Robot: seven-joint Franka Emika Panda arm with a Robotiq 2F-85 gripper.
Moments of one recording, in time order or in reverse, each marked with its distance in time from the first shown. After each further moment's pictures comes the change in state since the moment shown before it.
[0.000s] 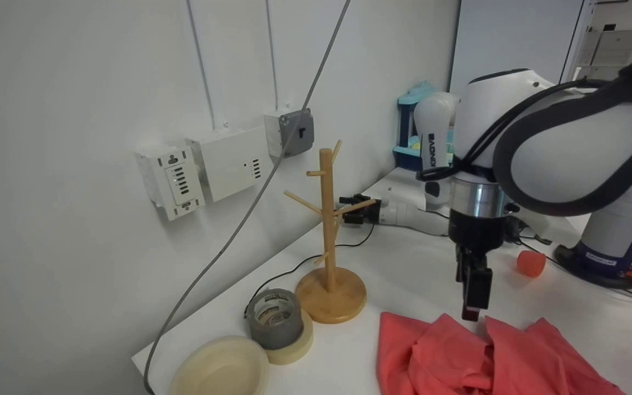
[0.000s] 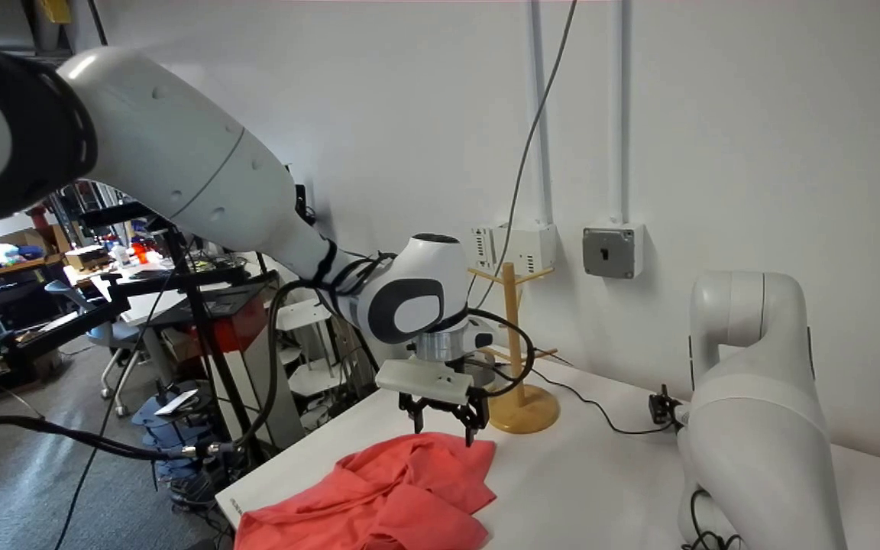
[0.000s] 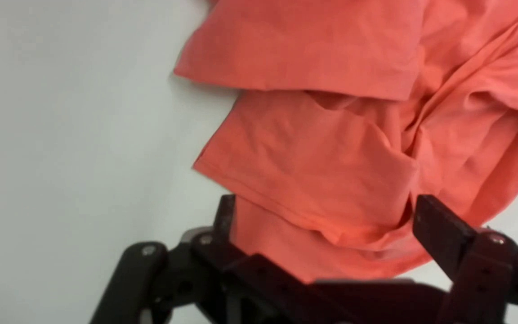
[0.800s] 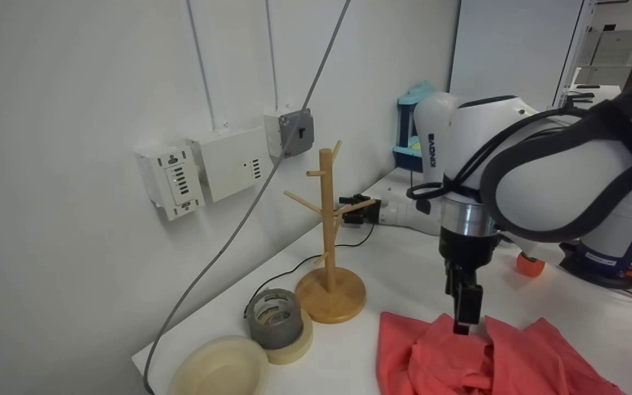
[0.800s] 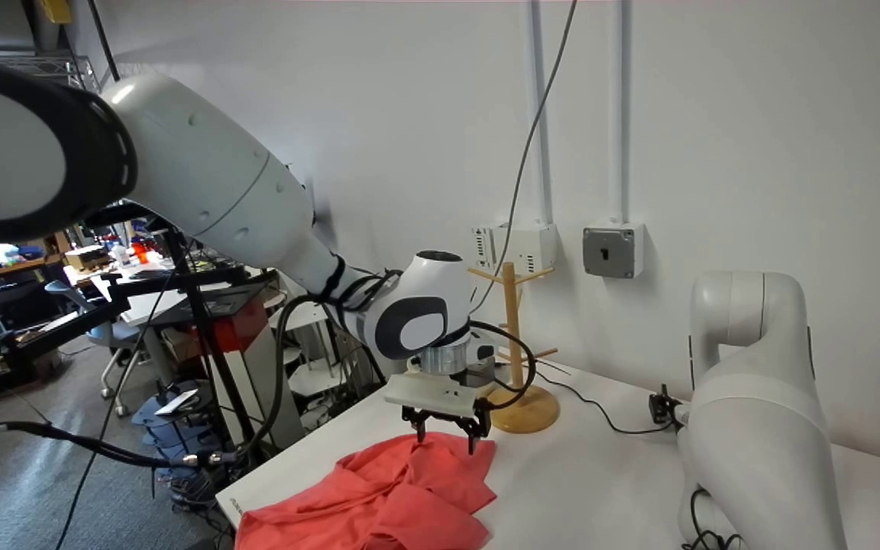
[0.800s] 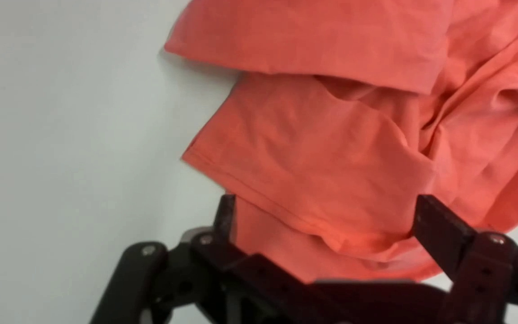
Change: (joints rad) arm -0.002 0.074 0.015 0.026 -0.004 0.056 -0.049
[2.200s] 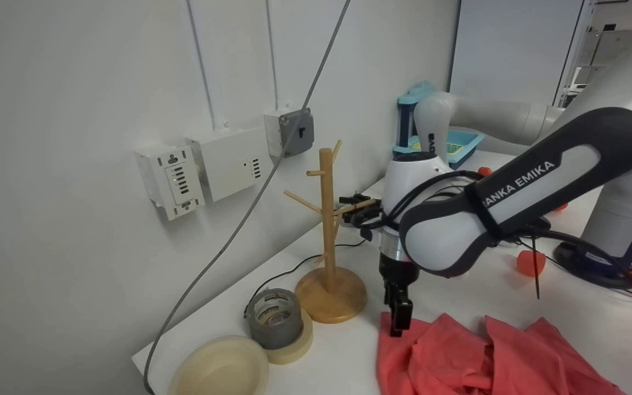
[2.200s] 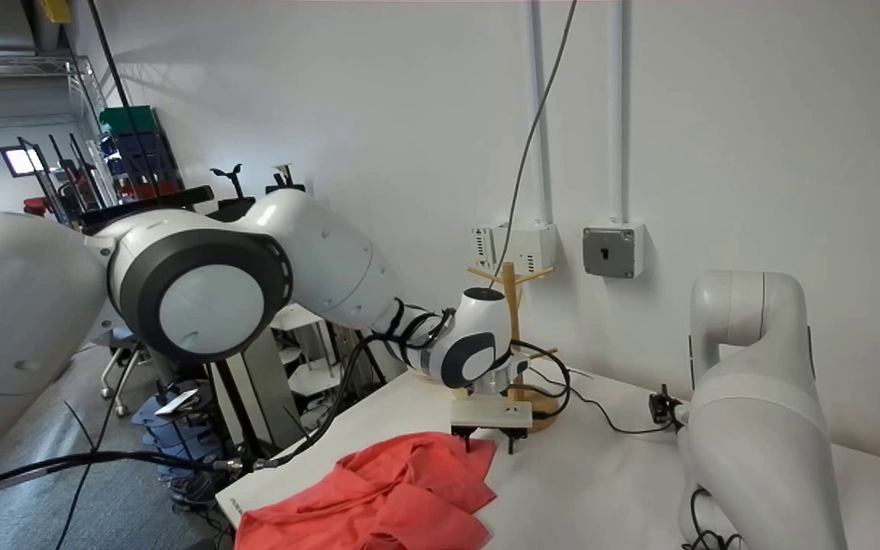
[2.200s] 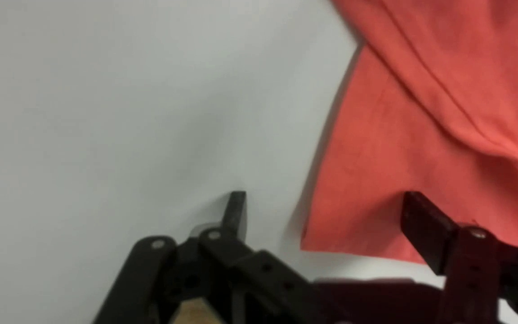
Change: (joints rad) arm -0.006 0.429 0.038 0.472 -0.085 0.018 -0.153
